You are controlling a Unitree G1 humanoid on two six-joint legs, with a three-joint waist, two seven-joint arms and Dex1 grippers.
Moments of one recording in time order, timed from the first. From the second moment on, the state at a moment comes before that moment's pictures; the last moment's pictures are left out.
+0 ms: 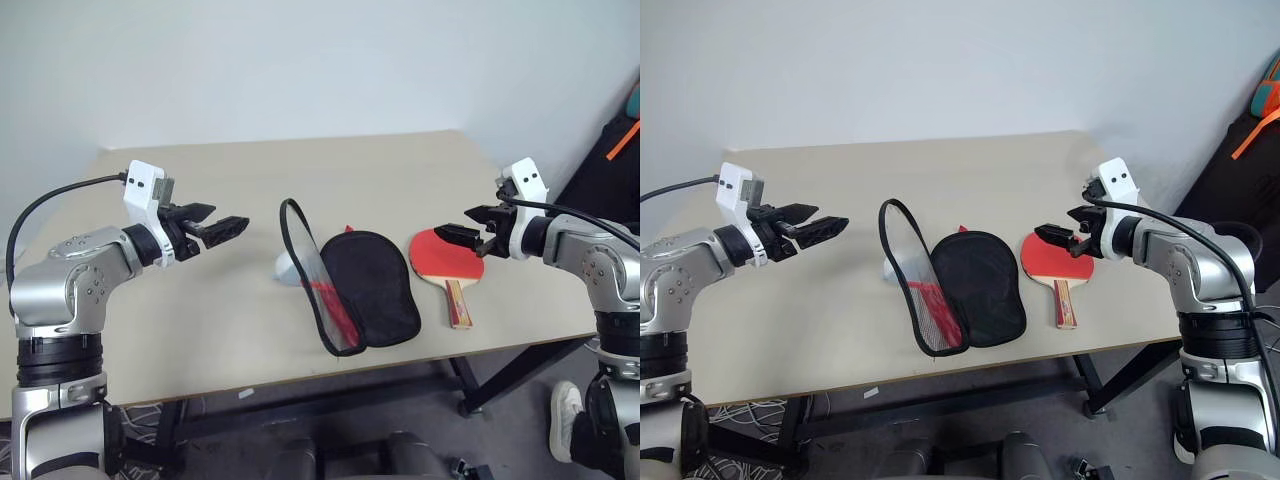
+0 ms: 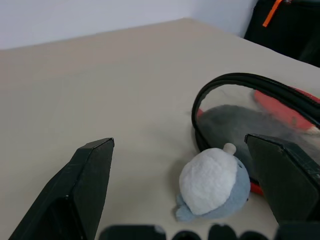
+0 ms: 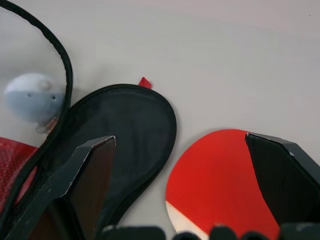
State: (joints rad) left arm -0.48 0.76 0.26 -0.01 -0.57 0.86 -0.73; right arm -0.65 -0.71 -0.04 -0.01 0.45 0.99 0.70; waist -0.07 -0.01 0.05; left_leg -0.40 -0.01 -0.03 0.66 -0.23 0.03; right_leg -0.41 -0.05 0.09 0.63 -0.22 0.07
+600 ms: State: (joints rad) left arm -0.40 0.77 0.25 -0.11 -0.57 0.89 -0.74; right arm -0.58 -0.61 0.02 0.08 0.35 1.11 0.55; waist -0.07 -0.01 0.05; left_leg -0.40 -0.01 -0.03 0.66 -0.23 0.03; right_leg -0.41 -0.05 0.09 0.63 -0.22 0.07
